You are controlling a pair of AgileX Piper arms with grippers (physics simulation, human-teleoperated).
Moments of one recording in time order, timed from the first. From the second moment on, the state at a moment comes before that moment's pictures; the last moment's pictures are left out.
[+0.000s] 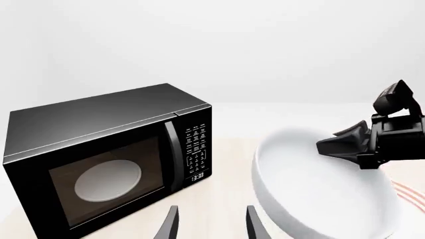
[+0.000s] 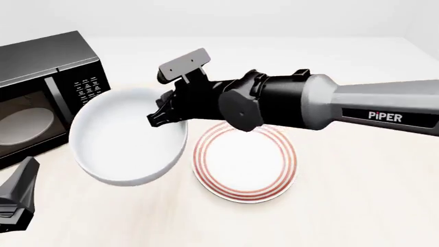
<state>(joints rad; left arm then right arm) 0.00 0.01 0.00 0.00 0.00 0.86 1.82 -1.32 0.06 0.07</state>
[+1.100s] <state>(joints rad) 0.00 0.01 0.00 0.00 0.00 0.30 1.46 -0.86 -0.08 0.07</state>
